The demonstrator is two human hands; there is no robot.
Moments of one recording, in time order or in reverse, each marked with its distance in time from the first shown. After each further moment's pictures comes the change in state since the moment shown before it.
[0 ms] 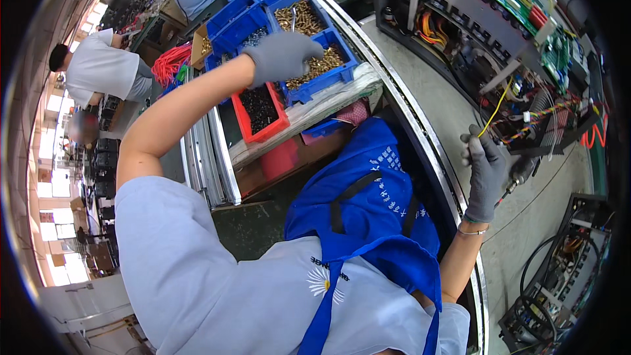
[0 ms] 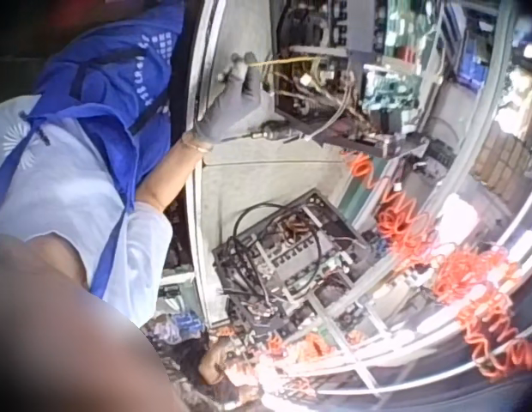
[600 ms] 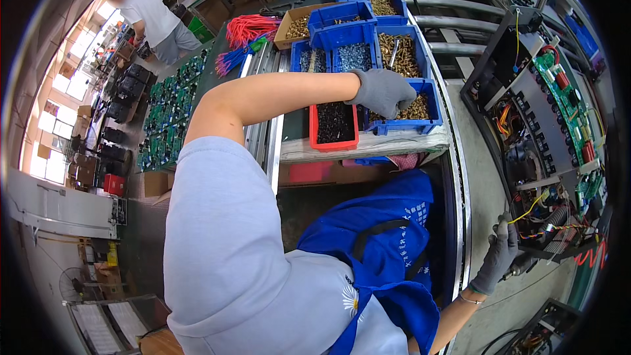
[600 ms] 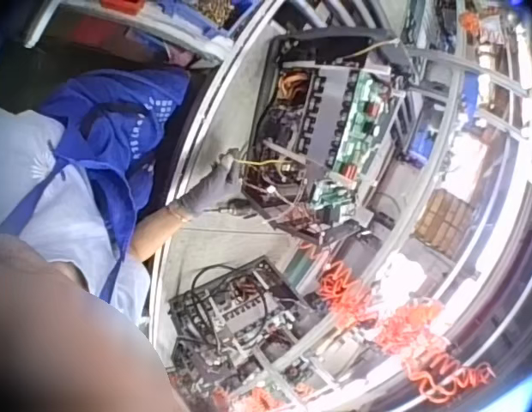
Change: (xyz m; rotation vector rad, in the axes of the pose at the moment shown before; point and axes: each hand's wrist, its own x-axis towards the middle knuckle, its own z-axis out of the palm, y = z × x) left_hand -0.018 -0.011 0.016 -0.160 -0.069 -0.066; right_hand 0.011 0.025 -0.010 -0.212 0.067 0.134
